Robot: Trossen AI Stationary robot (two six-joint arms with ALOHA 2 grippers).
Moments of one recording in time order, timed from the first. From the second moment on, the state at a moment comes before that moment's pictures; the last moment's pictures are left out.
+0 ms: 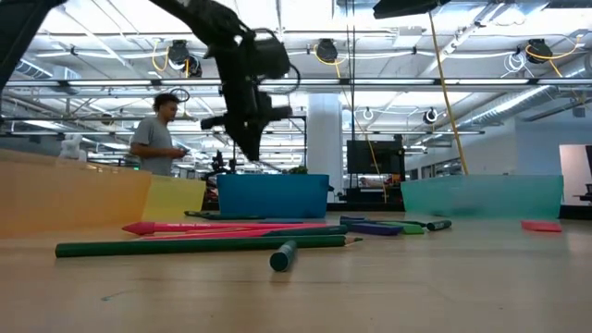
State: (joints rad) left arm 0.46 1.87 1.50 -0.81 -0.22 -0.61; right arm 0.15 1.03 0.91 -0.27 0.56 -0.19
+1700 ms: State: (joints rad) left arm -0.41 1.35 1.50 -0.96 -0.45 -0.47; right arm 0.46 1.88 1.29 -0.27 0.19 0.13
